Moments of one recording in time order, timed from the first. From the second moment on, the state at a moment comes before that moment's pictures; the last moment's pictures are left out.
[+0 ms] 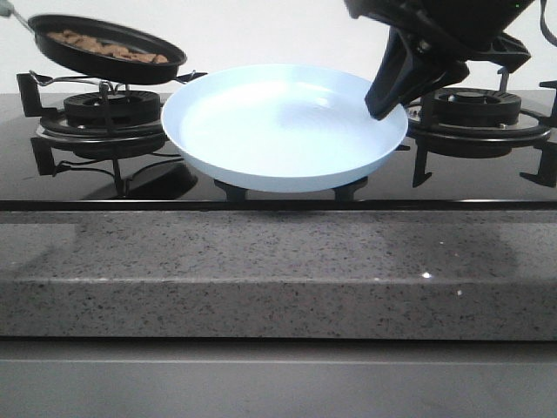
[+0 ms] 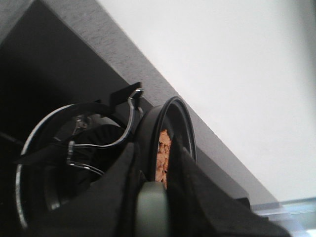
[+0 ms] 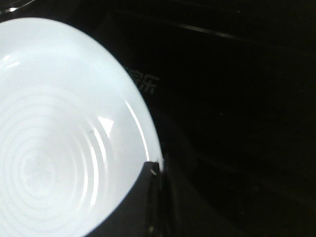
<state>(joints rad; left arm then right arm) 0.24 1.63 -1.26 -1.50 0.73 0.70 0.31 1.55 -1.16 0.51 0.58 -0.27</state>
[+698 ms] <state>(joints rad) -0.04 1.33 -1.21 -1.44 0.79 0.99 0.31 1.55 -1.16 0.51 0.58 -0.27</state>
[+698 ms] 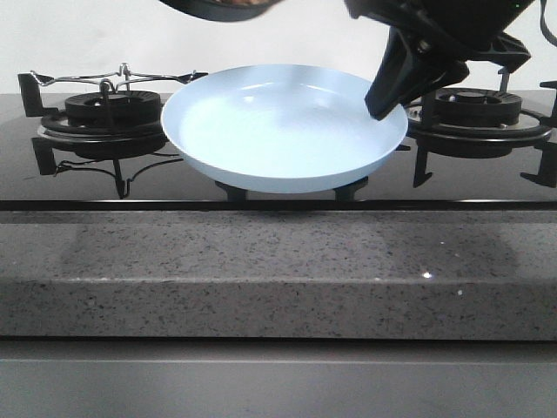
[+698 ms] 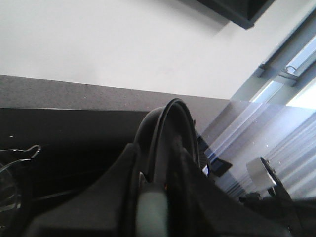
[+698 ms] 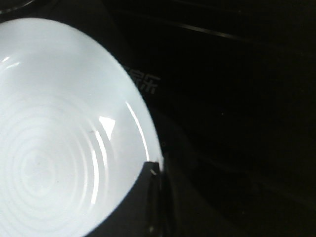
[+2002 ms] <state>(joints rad) -0.26 1.32 -1.29 -1.27 0.80 1.73 0.31 1.55 -1.16 0.51 0.58 -0.27</state>
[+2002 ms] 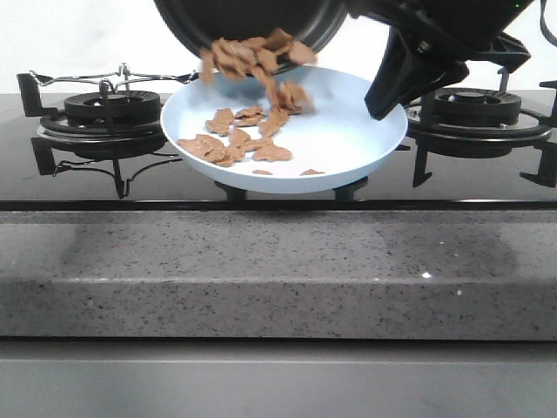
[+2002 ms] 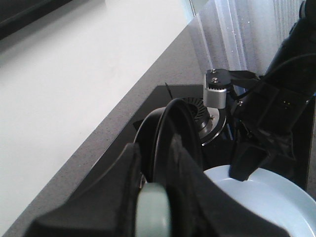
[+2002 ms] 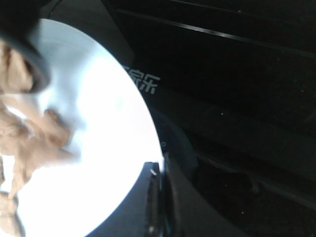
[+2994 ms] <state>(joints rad) -0.12 1.29 -1.29 -1.27 0.81 1.42 0.31 1.55 -1.16 0.51 0.58 -0.27</state>
